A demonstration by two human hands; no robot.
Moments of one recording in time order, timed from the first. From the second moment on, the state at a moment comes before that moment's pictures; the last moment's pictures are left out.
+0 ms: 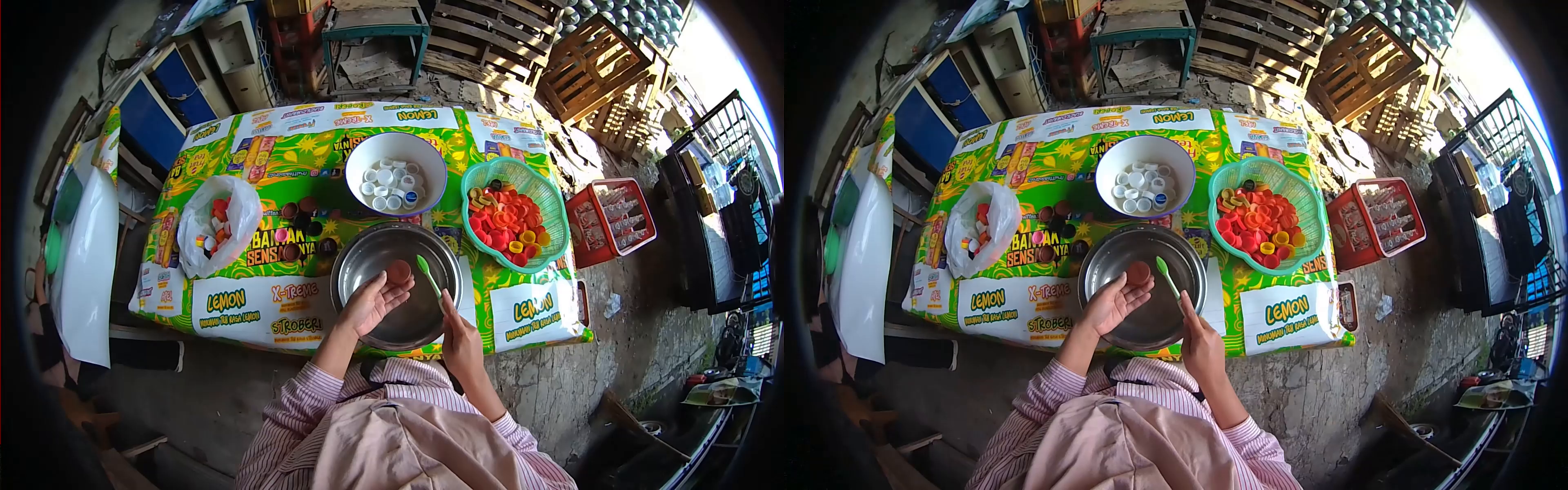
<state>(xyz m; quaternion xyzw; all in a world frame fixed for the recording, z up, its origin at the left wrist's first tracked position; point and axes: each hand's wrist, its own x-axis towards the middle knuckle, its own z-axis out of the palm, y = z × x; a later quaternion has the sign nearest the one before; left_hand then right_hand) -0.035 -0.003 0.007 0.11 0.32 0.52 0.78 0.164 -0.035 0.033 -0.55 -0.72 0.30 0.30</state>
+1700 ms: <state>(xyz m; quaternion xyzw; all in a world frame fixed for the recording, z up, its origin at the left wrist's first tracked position) -0.040 0.003 0.025 0.64 0.54 0.49 0.24 0.172 -0.024 0.045 -0.49 -0.80 0.24 0.24</state>
